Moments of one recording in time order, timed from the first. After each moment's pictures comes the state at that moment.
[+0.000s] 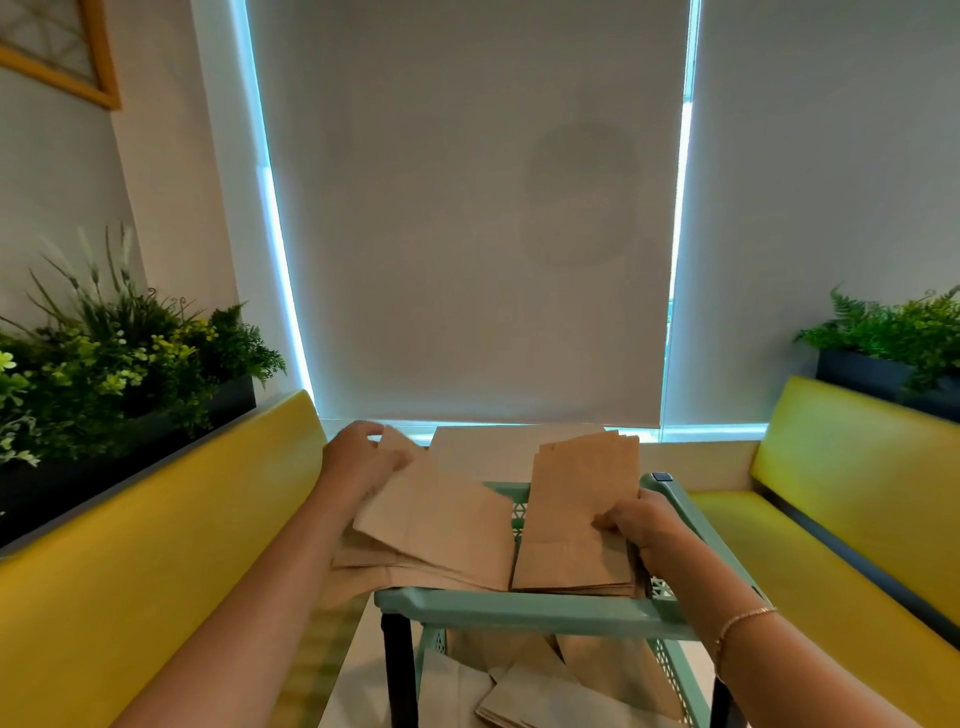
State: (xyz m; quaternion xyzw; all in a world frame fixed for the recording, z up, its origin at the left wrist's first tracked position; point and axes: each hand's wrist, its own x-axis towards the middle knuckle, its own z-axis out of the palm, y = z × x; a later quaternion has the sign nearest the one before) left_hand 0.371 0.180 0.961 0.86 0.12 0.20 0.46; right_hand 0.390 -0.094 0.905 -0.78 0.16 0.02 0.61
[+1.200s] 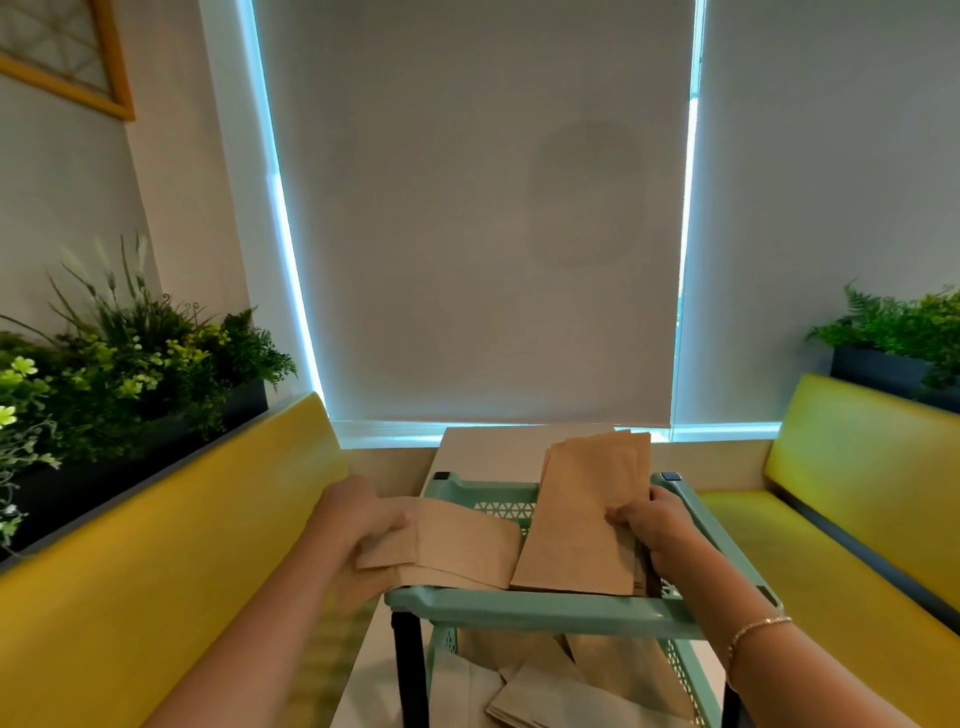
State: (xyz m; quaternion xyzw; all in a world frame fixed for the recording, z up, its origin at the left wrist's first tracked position) left_hand 0.366 0.194 0.933 0.98 0.19 0.02 0.11; right_hand 0.398 -0.095 0.895 -0.75 0.17 -0.01 0.64
